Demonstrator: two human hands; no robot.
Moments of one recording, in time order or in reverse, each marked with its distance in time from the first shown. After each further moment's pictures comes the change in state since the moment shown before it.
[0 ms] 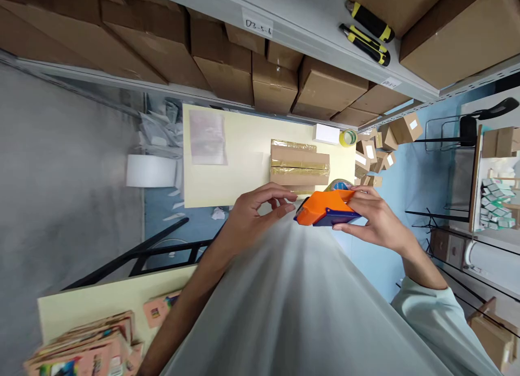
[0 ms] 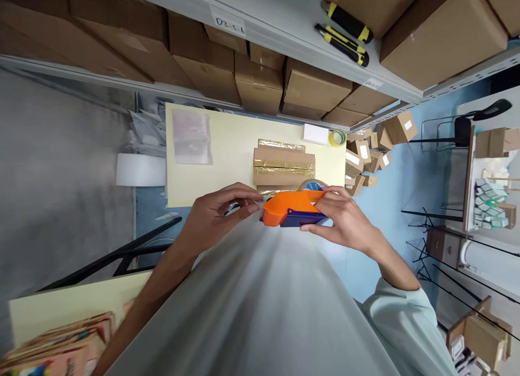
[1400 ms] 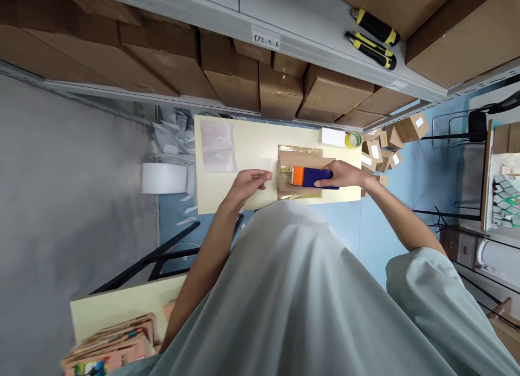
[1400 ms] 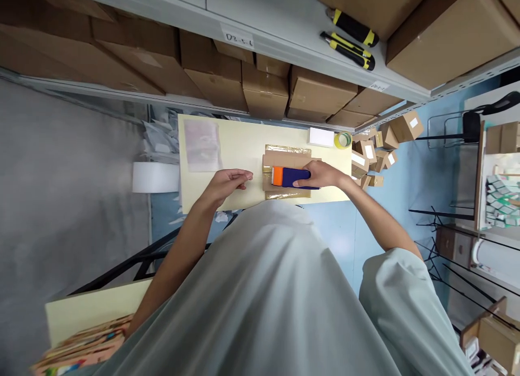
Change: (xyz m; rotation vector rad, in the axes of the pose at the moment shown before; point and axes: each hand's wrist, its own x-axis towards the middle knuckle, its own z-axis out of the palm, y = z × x) left_hand 0.089 -0.149 -0.054 -0.162 0.171 -0.465; right_hand 0.131 0.095 0.051 0.235 -0.542 0.436
